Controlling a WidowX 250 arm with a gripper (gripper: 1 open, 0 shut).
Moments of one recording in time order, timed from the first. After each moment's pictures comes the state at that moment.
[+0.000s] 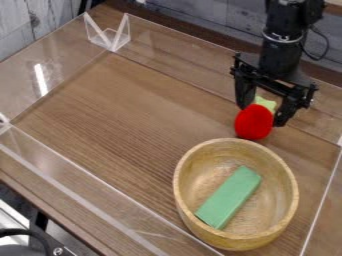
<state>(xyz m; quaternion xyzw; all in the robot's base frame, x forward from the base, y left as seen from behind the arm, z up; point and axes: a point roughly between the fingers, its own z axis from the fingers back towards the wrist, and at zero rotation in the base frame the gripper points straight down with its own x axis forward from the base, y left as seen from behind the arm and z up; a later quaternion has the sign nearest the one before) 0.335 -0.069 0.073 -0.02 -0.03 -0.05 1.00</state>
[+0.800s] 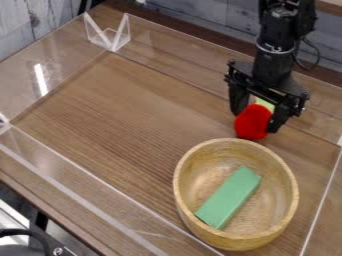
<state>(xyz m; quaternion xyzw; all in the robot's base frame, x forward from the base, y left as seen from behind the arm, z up) 0.333 -0.069 0.061 -0.01 -0.03 -0.06 1.00</state>
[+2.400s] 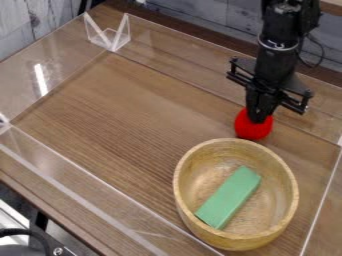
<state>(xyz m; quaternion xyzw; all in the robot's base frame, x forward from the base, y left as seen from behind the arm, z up) 0.331 -0.073 0.075 -0.01 -0.05 -0.07 1.00</state>
